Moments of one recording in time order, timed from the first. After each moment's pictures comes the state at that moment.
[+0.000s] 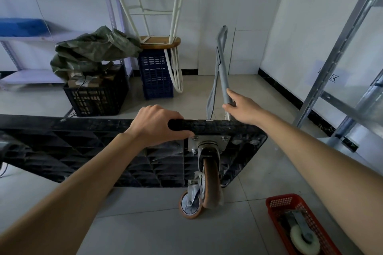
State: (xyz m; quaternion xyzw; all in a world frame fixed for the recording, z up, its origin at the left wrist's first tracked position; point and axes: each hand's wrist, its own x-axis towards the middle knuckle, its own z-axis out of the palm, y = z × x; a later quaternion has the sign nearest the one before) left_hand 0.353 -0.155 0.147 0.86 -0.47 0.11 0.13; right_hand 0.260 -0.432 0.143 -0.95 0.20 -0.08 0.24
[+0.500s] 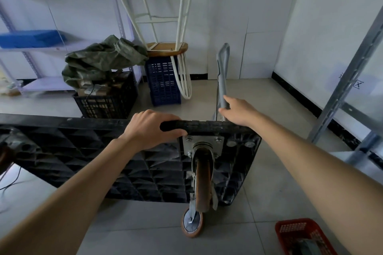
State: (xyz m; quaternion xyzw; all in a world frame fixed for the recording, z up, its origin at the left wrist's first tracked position) left_hand 0.396 -0.195 0.160 0.89 -0.41 0.08 0.16; right_hand 0.322 -0.473 0.156 -0.95 0.20 -0.05 0.24
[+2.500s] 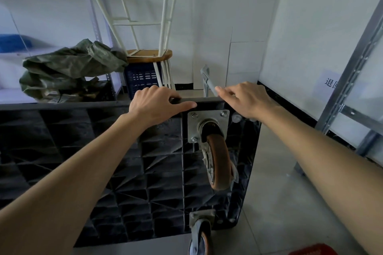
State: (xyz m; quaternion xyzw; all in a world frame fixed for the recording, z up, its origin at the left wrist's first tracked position) left_hand 0.493 -0.300 0.143 0.89 -0.39 0.16 0.14; right_hand 0.367 -0.542 0.138 -0.96 0.11 -0.27 -0.04
